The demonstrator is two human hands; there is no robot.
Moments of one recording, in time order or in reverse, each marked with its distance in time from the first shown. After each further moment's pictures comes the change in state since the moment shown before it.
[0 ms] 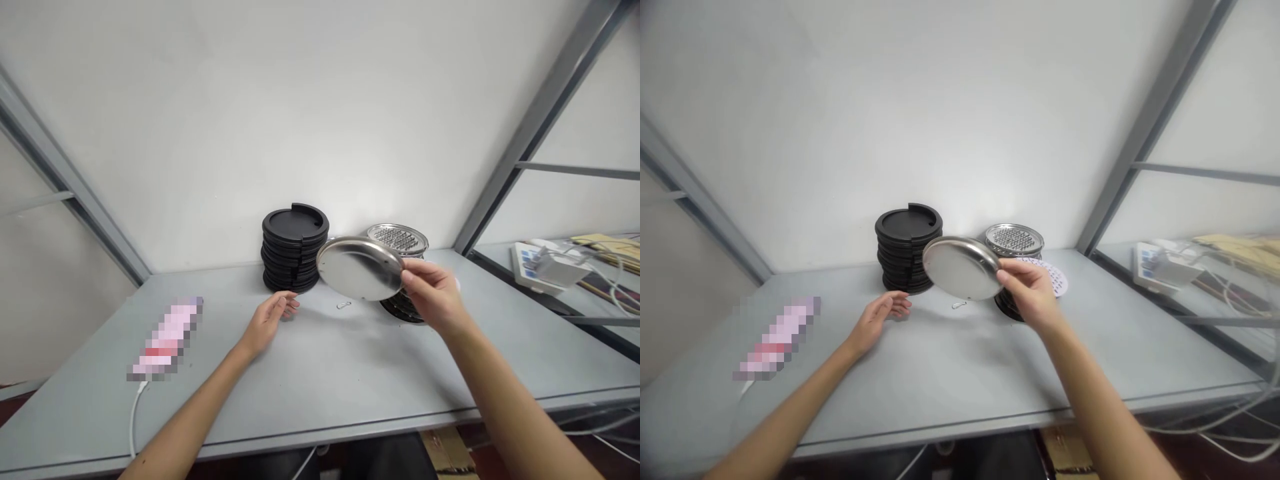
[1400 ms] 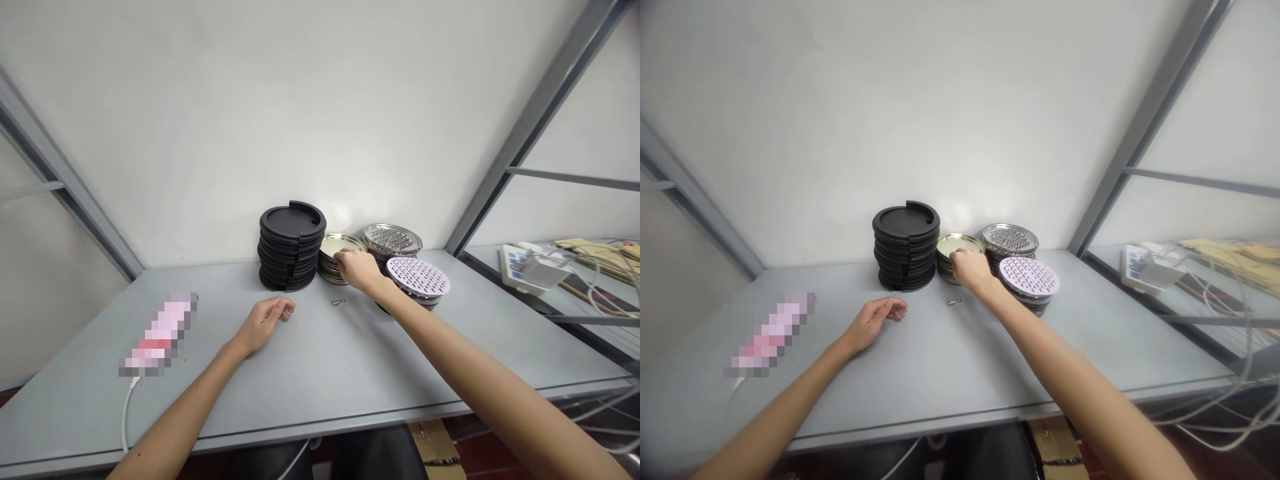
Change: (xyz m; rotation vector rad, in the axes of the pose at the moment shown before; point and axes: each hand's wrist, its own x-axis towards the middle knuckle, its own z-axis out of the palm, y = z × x) left_hand -0.003 -0.008 -0.006 0.249 -0.095 0.024; right_hand 0.067 0.048 0.059 -1.556 -0.416 -0.043
